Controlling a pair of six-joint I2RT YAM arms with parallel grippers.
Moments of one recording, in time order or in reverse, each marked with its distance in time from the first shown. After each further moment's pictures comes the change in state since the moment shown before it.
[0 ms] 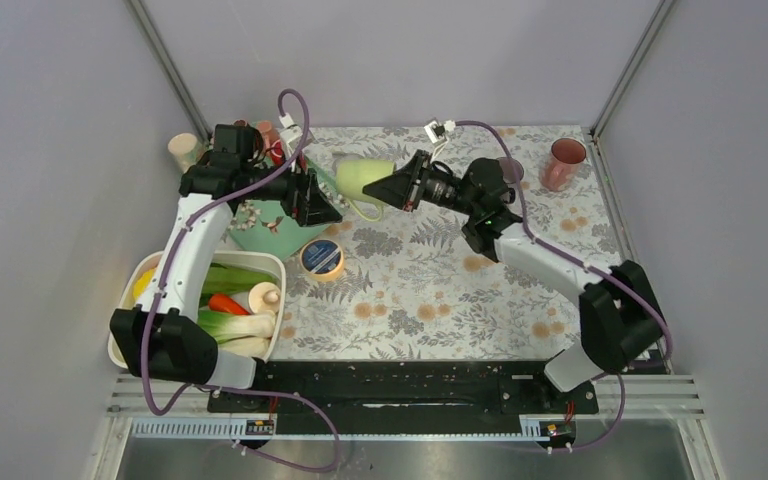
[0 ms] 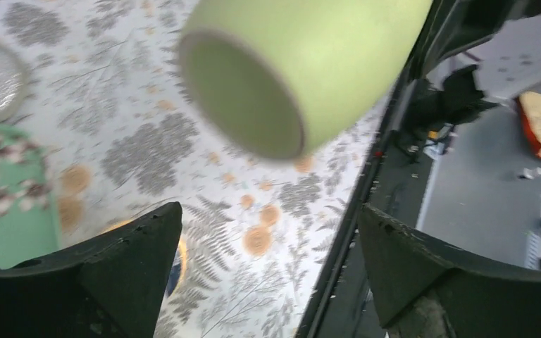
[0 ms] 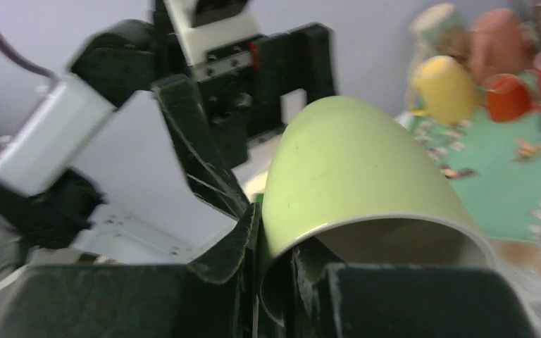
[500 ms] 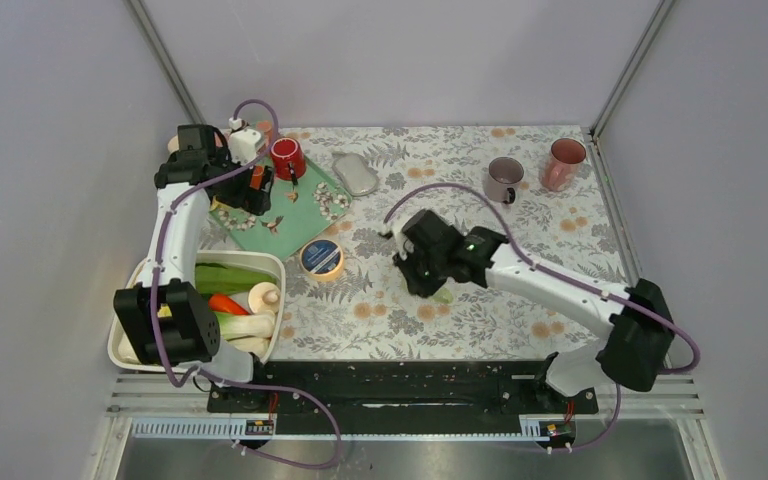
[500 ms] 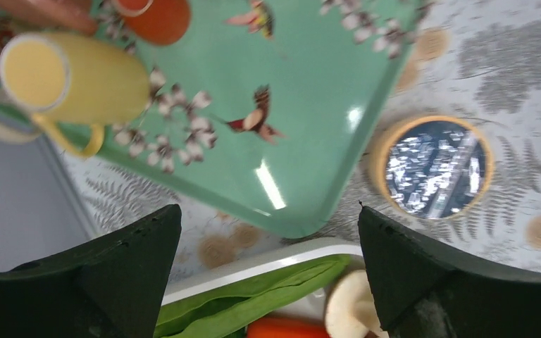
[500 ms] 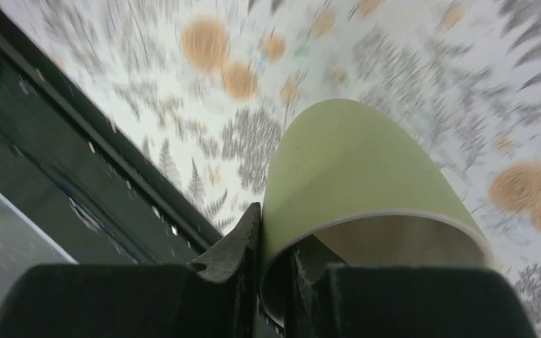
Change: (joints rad) left arm 0.234 0.074 -0.001 -0.005 -0.715 0.202; right arm 0.253 -0.189 0.098 -1.526 0.611 -0.784
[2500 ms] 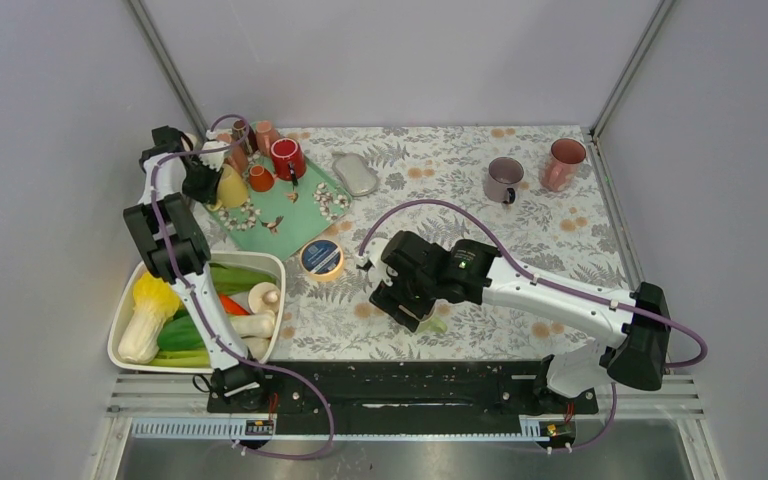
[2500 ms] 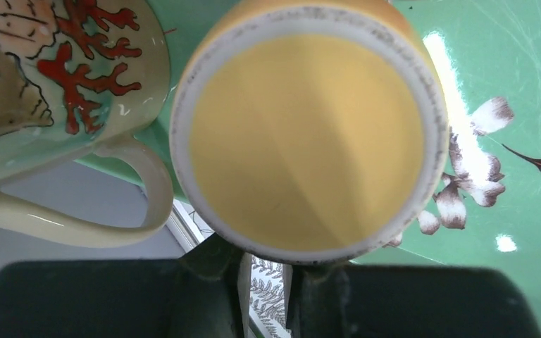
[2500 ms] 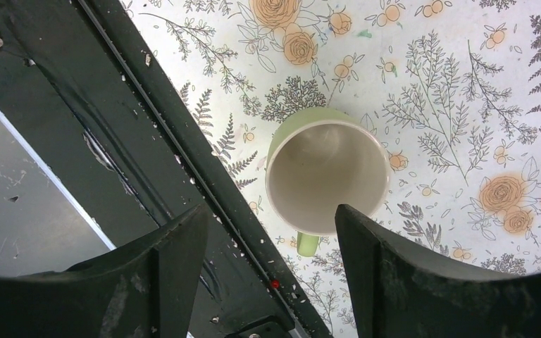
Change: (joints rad) left arm 0.286 0.785 0.515 0.013 -0.049 0.399; right arm 0.260 0.037 0.121 -0.243 0.100 -0.099
